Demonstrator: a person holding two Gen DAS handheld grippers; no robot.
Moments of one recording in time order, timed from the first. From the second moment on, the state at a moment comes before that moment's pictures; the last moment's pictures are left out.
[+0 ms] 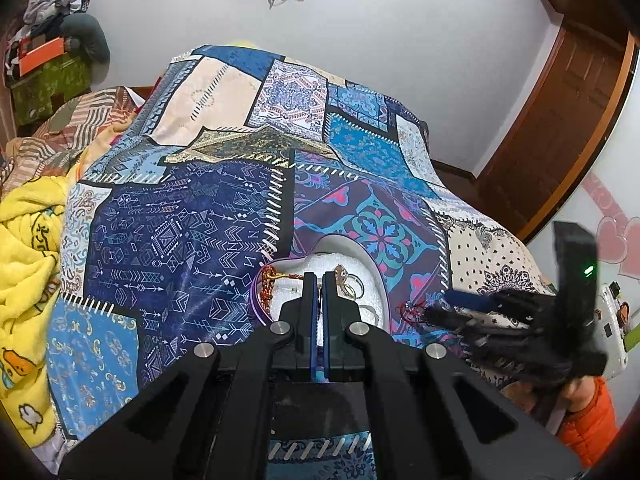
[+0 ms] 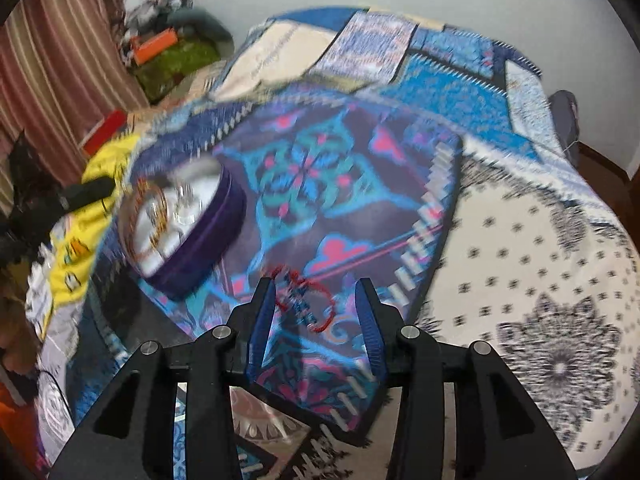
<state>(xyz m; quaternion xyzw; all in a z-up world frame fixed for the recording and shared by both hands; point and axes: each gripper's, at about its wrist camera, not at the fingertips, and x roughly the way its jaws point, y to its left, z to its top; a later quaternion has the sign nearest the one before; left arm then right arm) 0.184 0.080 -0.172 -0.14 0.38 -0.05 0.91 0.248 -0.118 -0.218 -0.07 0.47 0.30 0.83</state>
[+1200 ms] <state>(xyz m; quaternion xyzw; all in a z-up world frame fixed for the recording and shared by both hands) 0.185 0.083 -0.171 -0.13 0.38 -0.06 0.91 0.238 -0.064 -0.153 -0.02 0.36 0.38 0.85</state>
